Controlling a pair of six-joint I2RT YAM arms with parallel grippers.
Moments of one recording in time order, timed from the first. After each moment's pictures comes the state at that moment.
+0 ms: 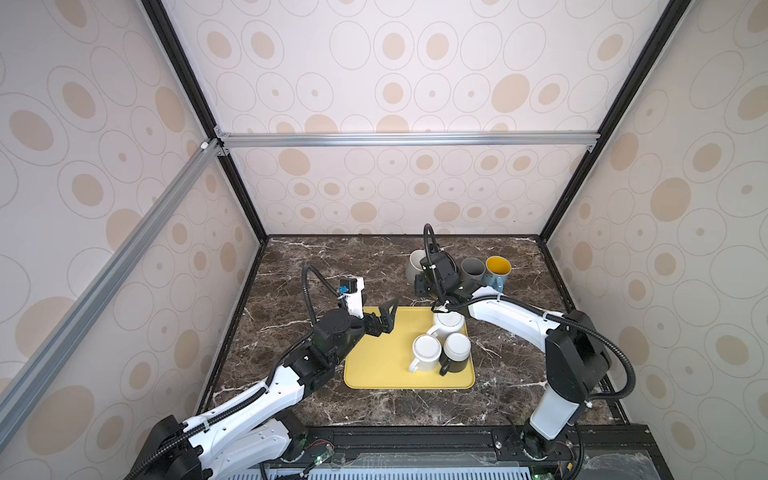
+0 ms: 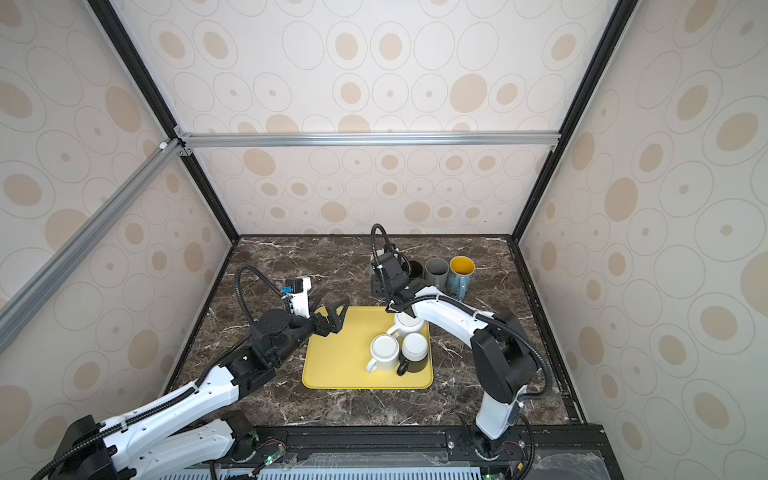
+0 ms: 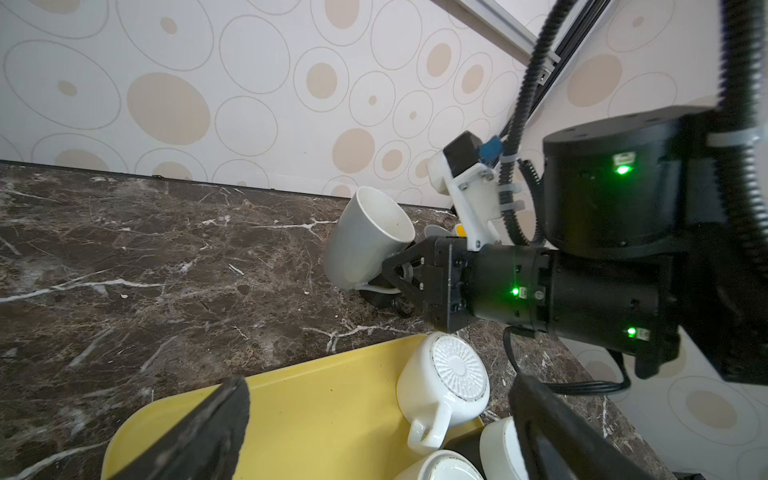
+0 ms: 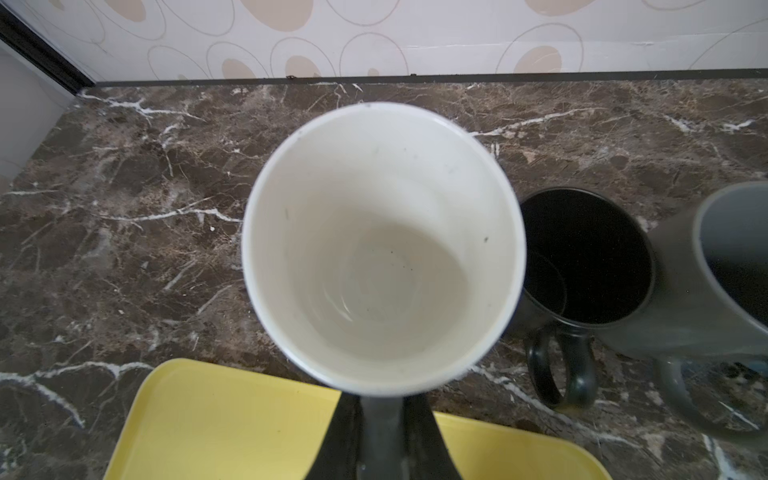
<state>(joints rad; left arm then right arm) -0.74 0.97 0.56 0.24 -0.19 -0.46 0.67 1.76 1.30 -0.26 0.31 0.44</state>
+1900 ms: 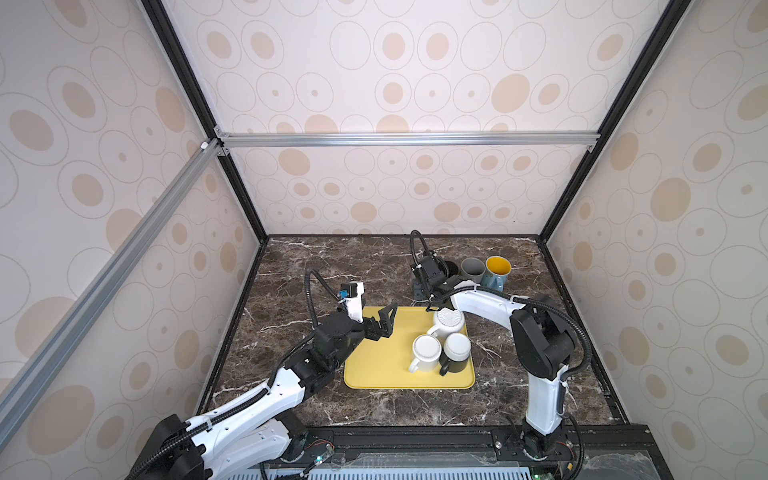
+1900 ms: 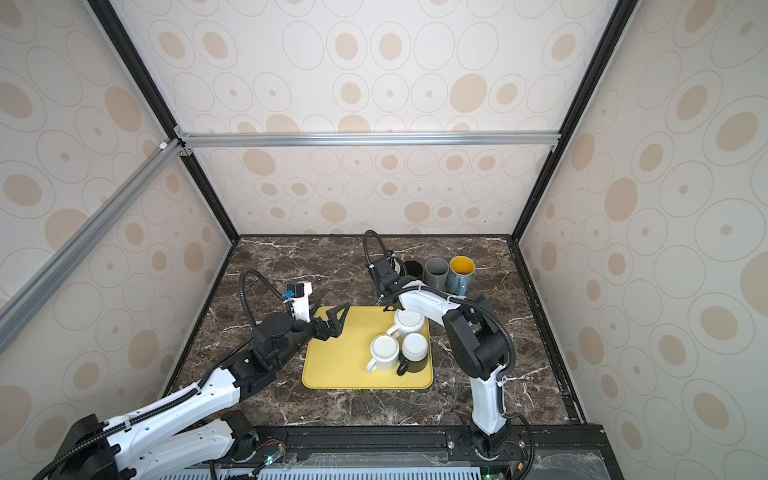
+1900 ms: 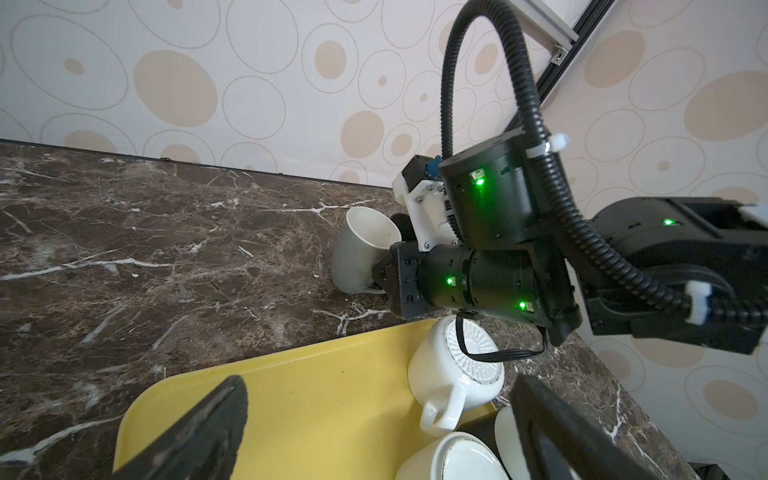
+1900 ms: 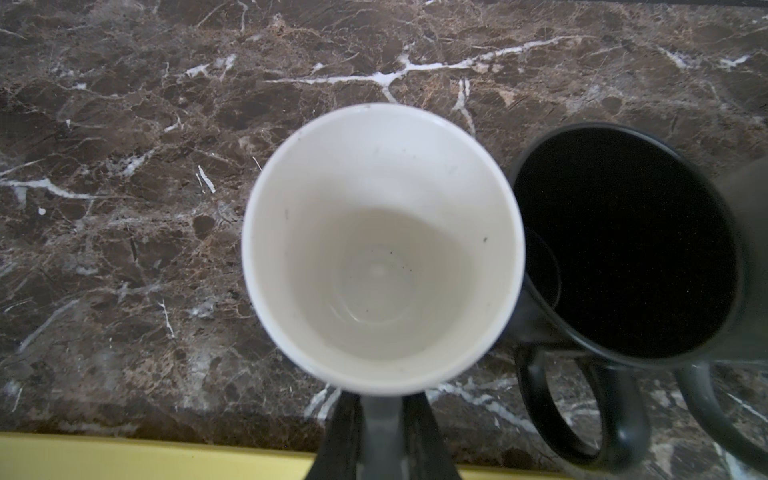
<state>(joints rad) -0.74 0.97 0.52 0.26 -0.20 -0.46 0.64 1.96 1.40 -0.32 0.38 0.46</state>
